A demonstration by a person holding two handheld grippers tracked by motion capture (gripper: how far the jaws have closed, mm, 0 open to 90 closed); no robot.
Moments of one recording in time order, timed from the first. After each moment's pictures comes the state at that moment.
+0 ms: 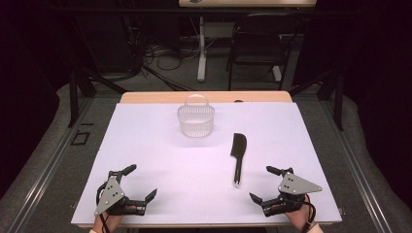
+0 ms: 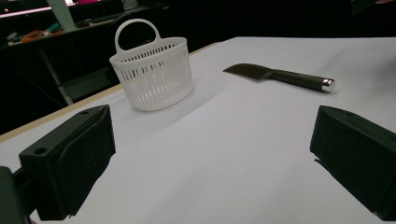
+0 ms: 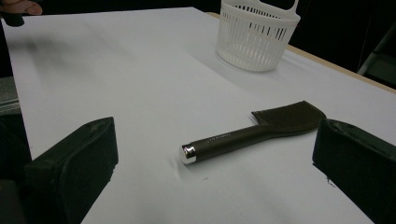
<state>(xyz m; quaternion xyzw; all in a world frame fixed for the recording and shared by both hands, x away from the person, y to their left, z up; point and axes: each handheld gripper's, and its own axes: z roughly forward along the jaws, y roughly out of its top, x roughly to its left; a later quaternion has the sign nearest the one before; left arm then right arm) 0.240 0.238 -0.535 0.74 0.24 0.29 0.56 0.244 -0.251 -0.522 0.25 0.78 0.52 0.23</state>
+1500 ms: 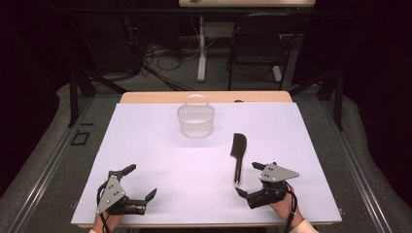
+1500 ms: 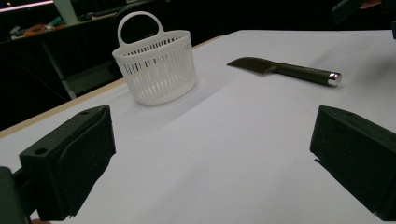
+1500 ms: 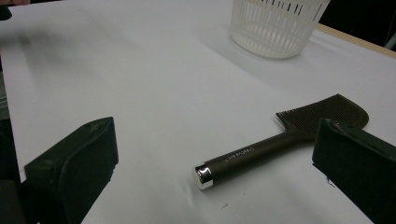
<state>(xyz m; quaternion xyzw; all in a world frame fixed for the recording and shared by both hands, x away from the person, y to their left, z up) 0.242 0.238 -0.535 0.75 0.25 0.29 0.54 0.271 -0.213 -0.524 0.27 0.81 0.49 0.19</state>
